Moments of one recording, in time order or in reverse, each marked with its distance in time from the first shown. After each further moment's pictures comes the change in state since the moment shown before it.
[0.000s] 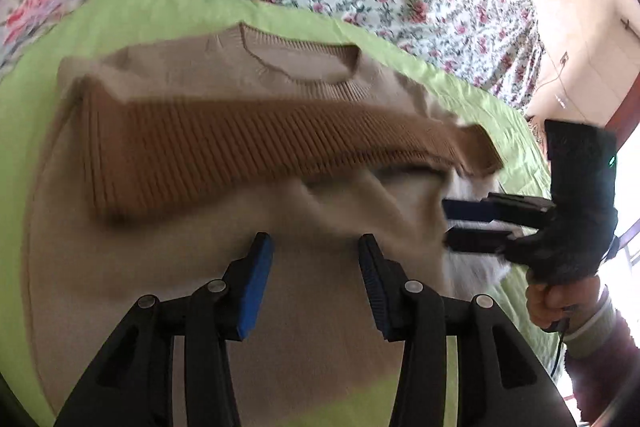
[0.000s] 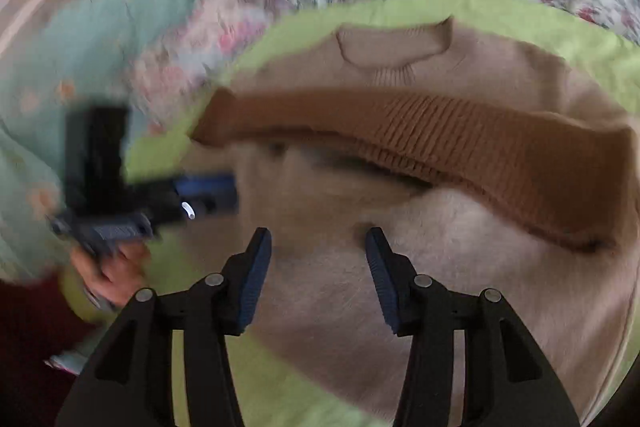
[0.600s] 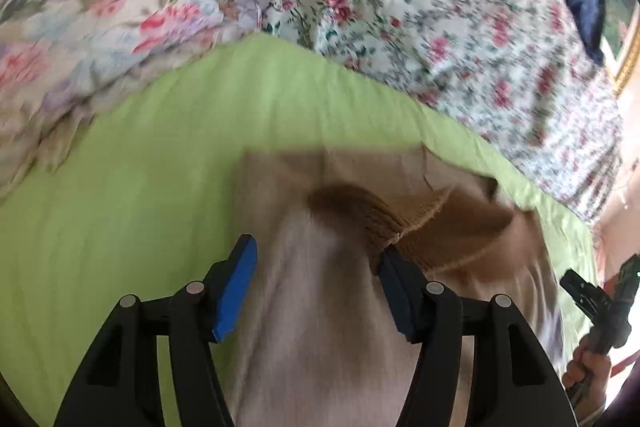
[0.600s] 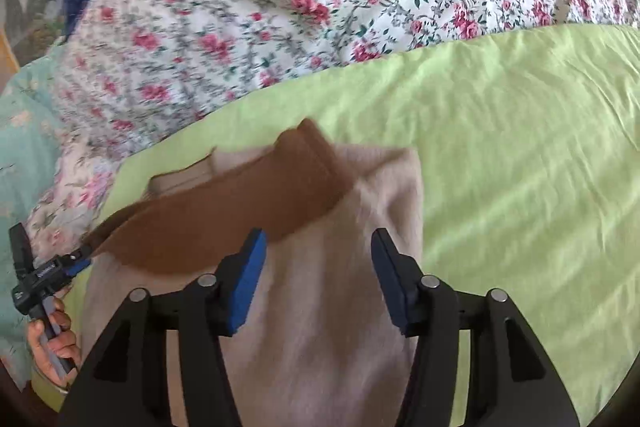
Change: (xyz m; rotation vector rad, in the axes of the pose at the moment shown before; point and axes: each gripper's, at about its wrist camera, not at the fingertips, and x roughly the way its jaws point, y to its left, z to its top) left arm -0.047 0.103 0.039 -0.281 -0.176 0.242; right arm -0.090 -0.099 -0.005 0.421 -0.330 -0.356
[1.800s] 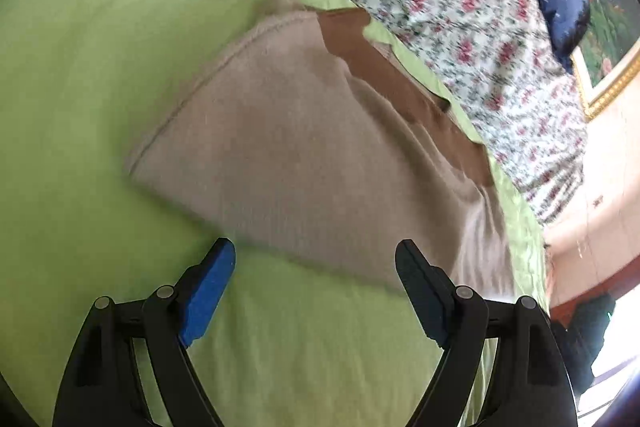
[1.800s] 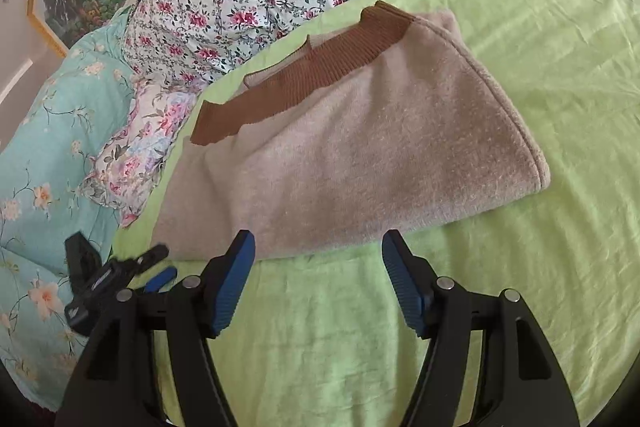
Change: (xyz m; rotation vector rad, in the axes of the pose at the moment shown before) left arm -0.052 -0.008 -0.162 -0.245 0.038 -0.117; right arm -0.070 0.044 -0.144 0.044 0.104 0.188
